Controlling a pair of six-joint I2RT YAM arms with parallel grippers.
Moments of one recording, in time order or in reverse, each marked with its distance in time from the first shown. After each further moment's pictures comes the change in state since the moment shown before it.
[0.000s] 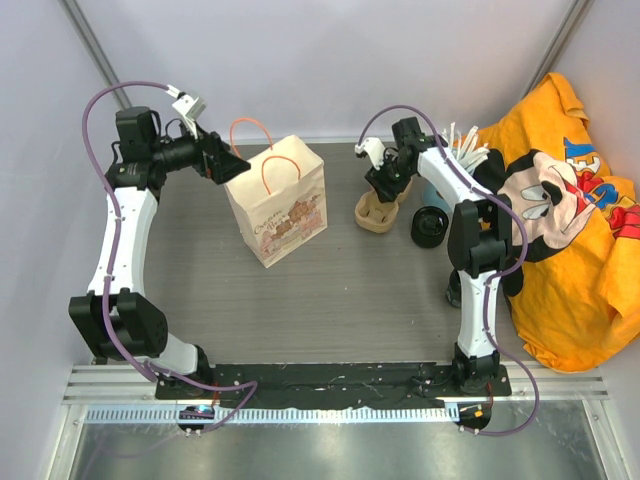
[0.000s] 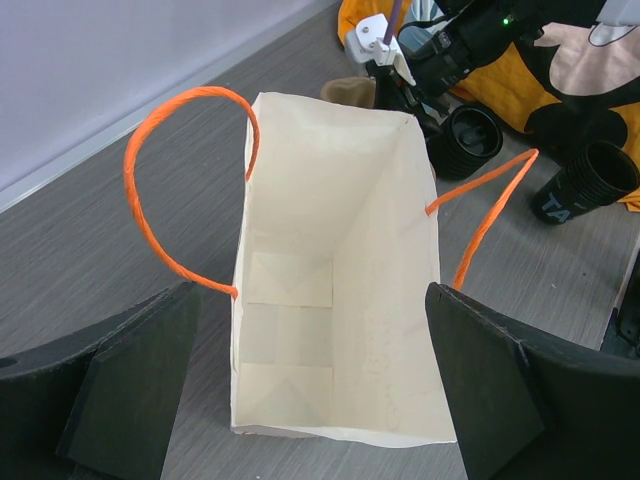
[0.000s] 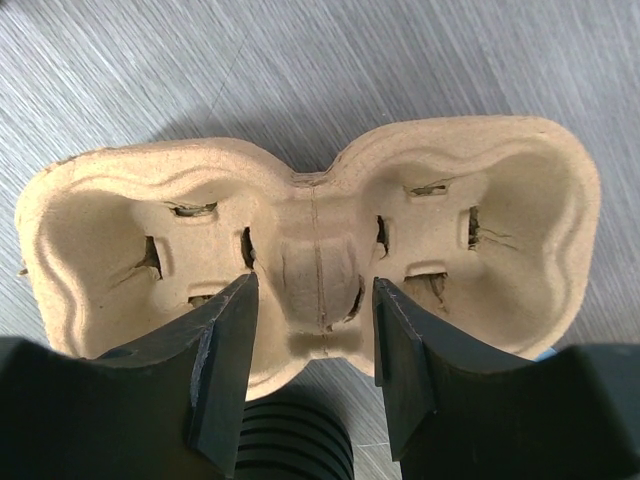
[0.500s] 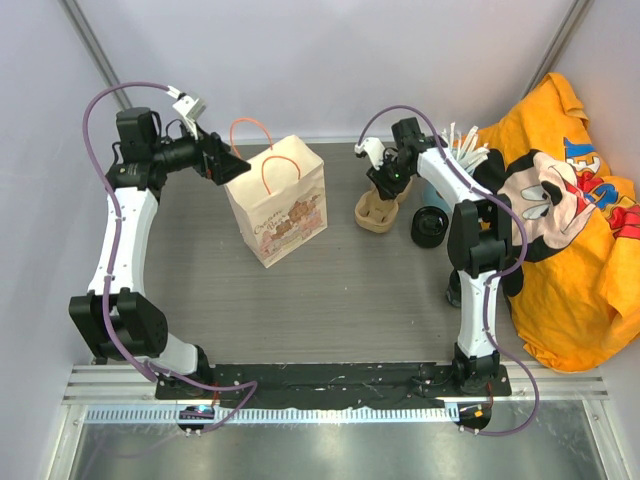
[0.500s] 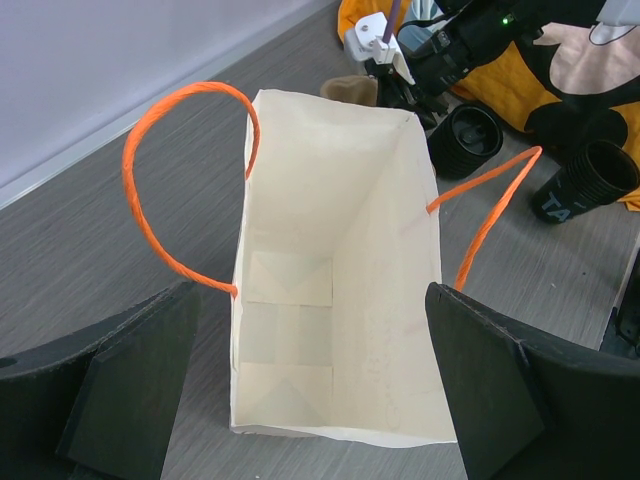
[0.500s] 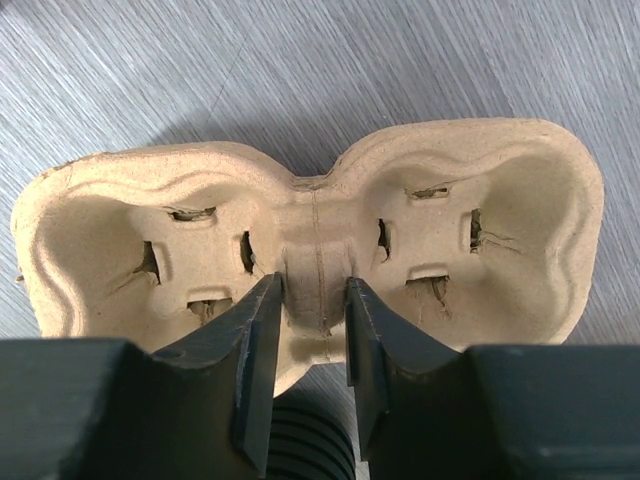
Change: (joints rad) left arm 0.000 0.000 -0.006 0.004 0.000 0.000; right arm 0.000 0.003 -0.008 0.011 0.000 0.006
